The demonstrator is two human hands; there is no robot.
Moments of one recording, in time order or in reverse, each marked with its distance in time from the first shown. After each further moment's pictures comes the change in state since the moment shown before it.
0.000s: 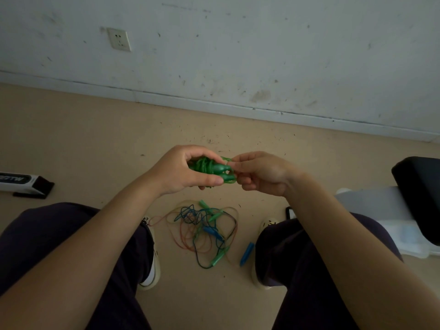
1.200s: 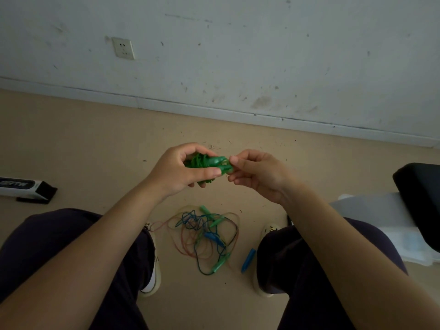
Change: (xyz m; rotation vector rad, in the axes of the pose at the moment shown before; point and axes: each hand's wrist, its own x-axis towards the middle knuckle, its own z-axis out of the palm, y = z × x) left_hand 0.001 0.002 0.000 -0.023 0.201 -0.034; right_hand -0.002 0.001 0.008 0.130 0.160 -0.221
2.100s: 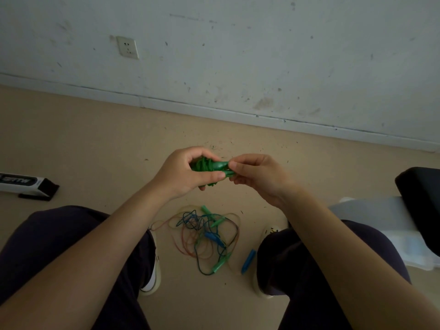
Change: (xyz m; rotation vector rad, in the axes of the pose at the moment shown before) left_hand -0.001 -0.003 0.004 0.073 0.009 0.021; right_hand 0.003 0.009 0.003 -0.136 0.004 -0.094
